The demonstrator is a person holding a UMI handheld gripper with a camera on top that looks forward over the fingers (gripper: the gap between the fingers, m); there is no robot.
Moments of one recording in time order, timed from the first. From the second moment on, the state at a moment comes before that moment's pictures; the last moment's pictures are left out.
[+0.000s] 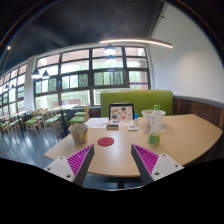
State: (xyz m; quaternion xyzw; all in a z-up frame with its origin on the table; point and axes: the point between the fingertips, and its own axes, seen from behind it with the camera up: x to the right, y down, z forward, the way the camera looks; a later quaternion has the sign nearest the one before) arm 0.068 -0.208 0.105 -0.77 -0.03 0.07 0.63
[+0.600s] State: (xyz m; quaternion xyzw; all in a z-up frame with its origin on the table) arm 0.224 -0.075 0.095 -0.81 0.01 -0.03 0.59
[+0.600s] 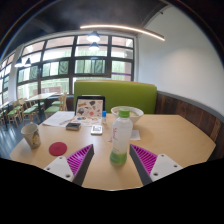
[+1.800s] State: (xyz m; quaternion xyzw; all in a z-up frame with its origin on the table) arm -0.018 0.034 0.207 -0.47 -0.48 -0.56 0.49
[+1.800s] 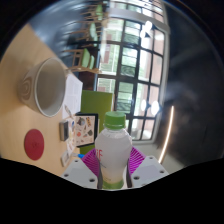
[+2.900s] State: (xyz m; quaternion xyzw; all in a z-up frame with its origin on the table) arm 0.006 0.054 0.117 -0.75 0.01 0.06 0.66
